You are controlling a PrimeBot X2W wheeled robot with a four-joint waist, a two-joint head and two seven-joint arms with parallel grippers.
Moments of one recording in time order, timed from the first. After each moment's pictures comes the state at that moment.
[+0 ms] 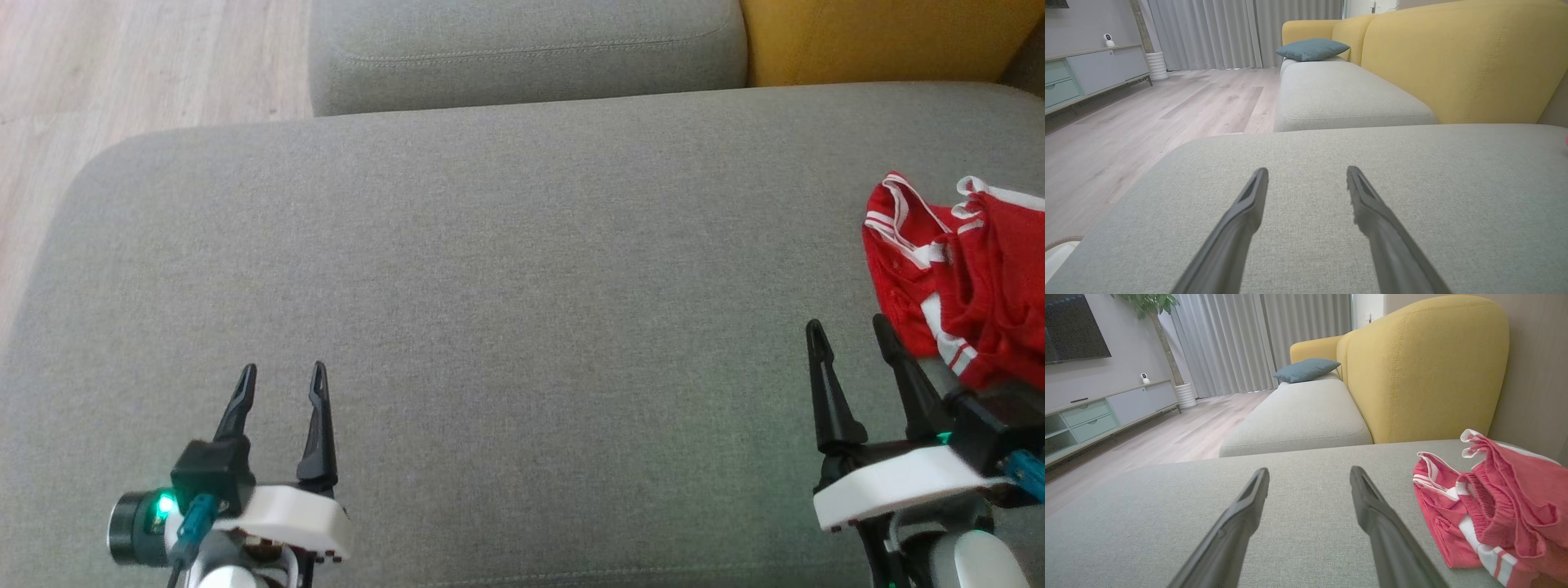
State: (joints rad) left arm 0.04 0.21 -0.31 0.07 -0.23 0.26 -0.21; right arm 0.08 -0.05 0.01 -0.06 0.19 0.13 0.02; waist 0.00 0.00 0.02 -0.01
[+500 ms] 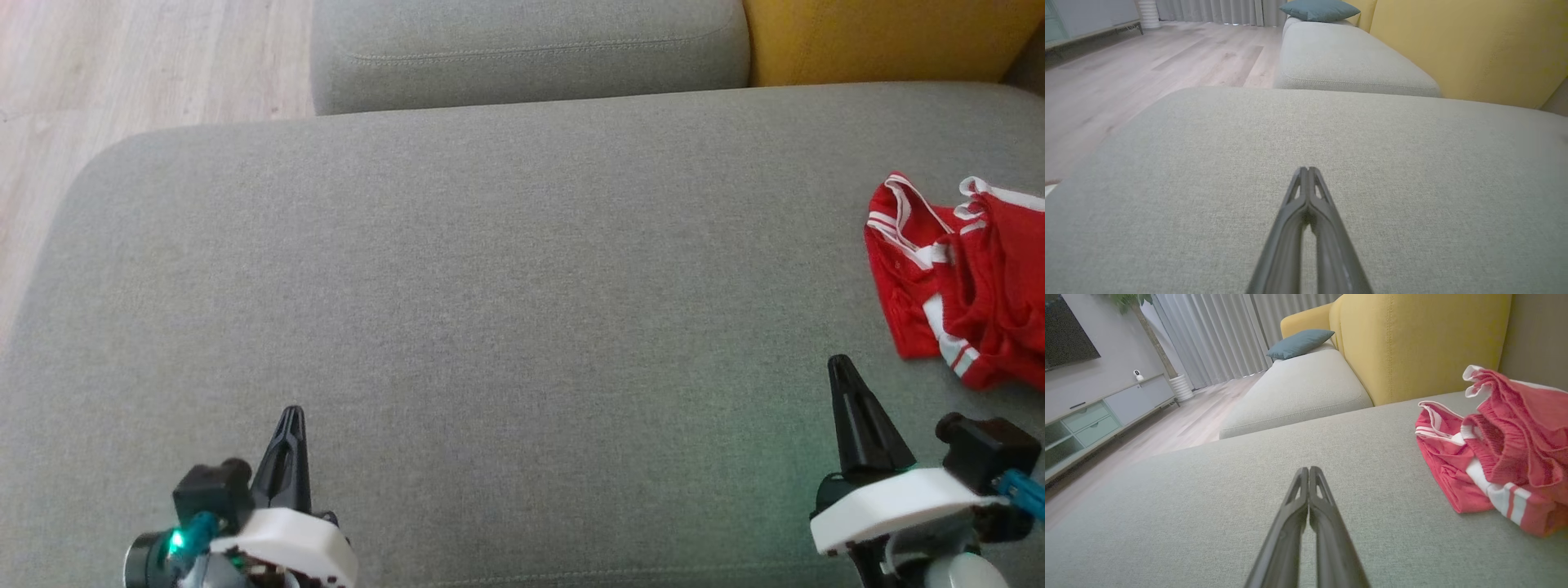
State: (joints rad) left arm 0.08 0.19 -0.31 0.13 -0.31 0.24 -0.19; right arm 0.10 -0.05 0.01 0.02 0.27 0.13 0.02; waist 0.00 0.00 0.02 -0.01
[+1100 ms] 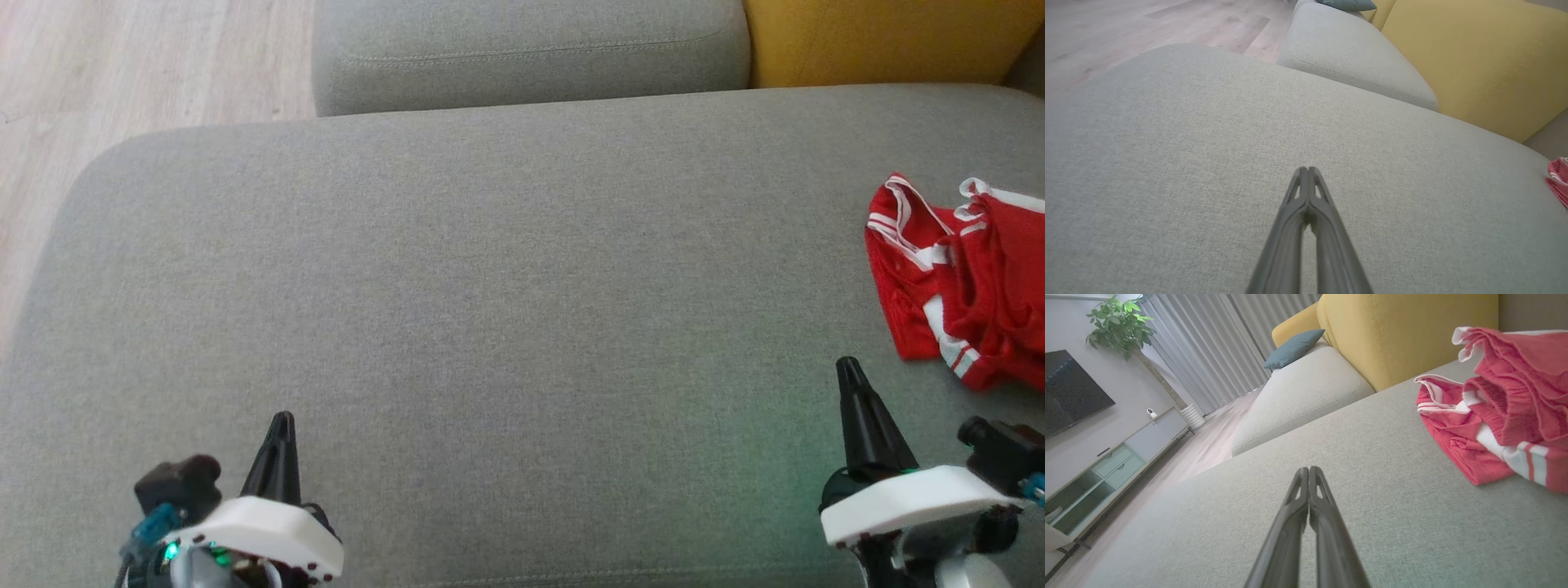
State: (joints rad) left arm 0.07 0.18 -0.28 0.16 -0.52 0.18 -0.16; right arm 0.09 -0.05 0.01 0.06 0.48 0.13 0.02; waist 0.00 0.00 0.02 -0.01
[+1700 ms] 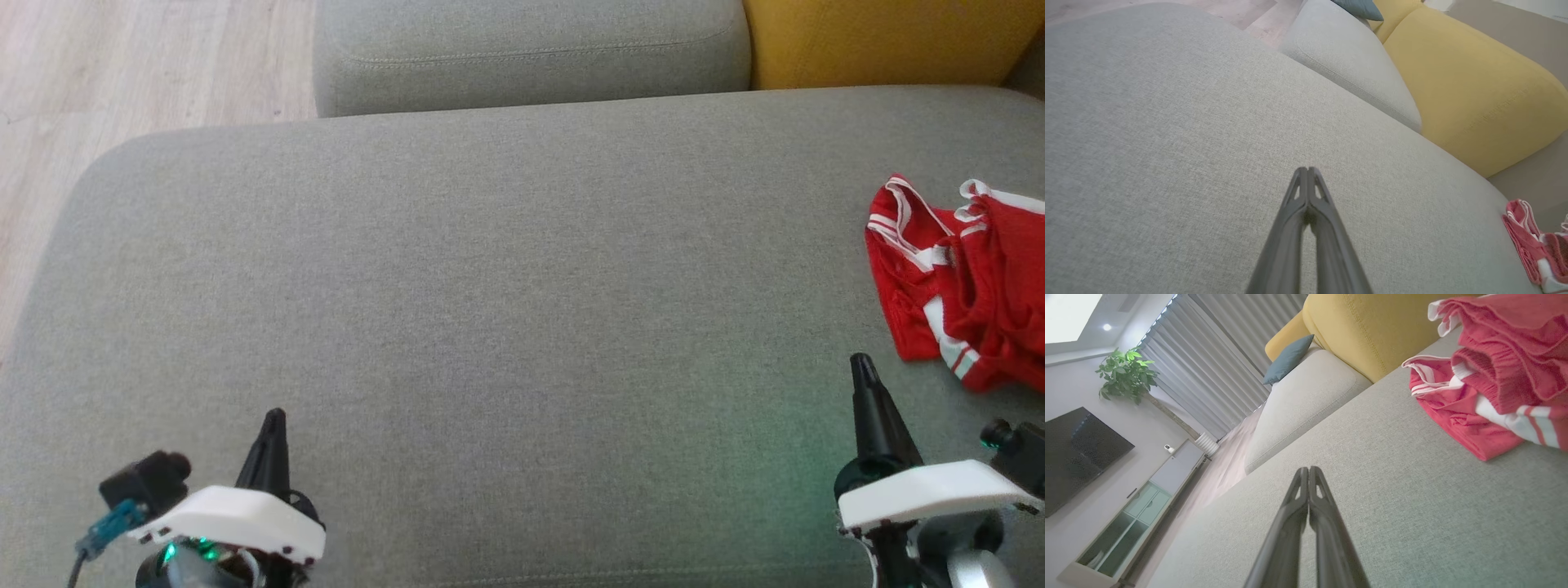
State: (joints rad) left arm 0.05 0.16 -0.22 0.18 -0.72 0.13 -0.11; right arm 0.07 -0.05 -0.01 0.10 0.69 0.13 0.02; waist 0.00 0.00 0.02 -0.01
